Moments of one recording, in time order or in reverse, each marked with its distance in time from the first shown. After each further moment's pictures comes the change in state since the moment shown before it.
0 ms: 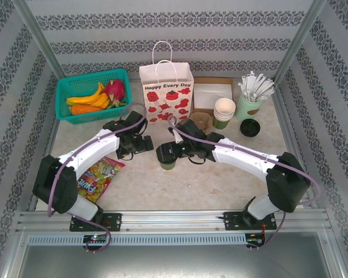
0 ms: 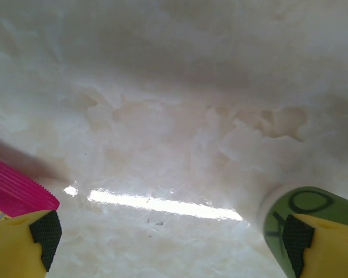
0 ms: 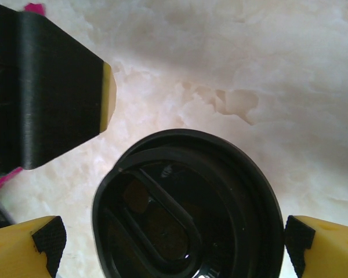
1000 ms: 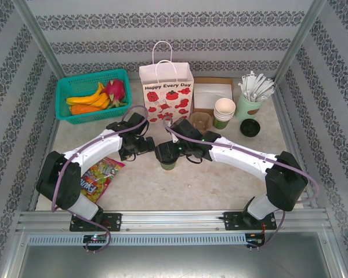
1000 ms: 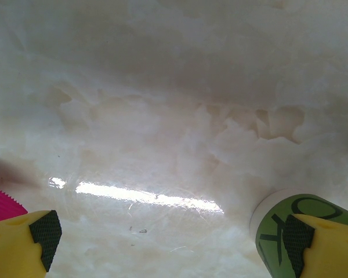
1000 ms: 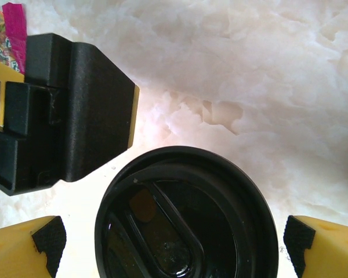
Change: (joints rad) left arm -0.001 0.026 -0.020 0.059 0.045 -0.025; right arm 0.035 0.014 0.056 -0.056 0.095 -0.020
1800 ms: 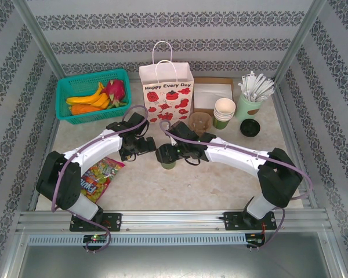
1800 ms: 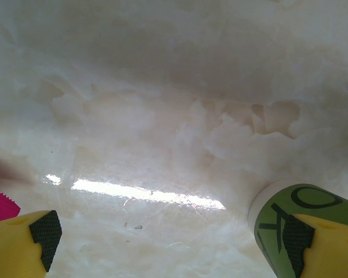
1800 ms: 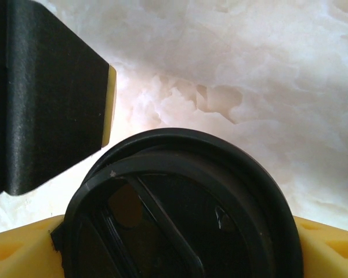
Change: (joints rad) left arm -0.001 0.000 0.000 0.000 0.019 -0.003; right arm 0.006 0.060 -0.014 0.029 -0.003 0.001
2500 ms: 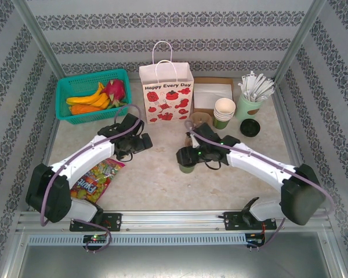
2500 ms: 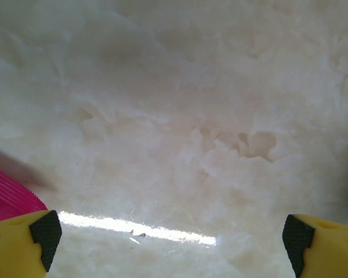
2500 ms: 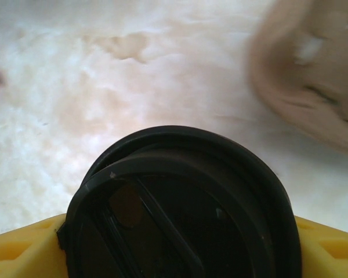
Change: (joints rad) left arm -0.001 -0.150 -0.061 0.049 -0.103 -0.056; right arm -0.179 -0.258 -0.183 -0.164 -0.041 0.010
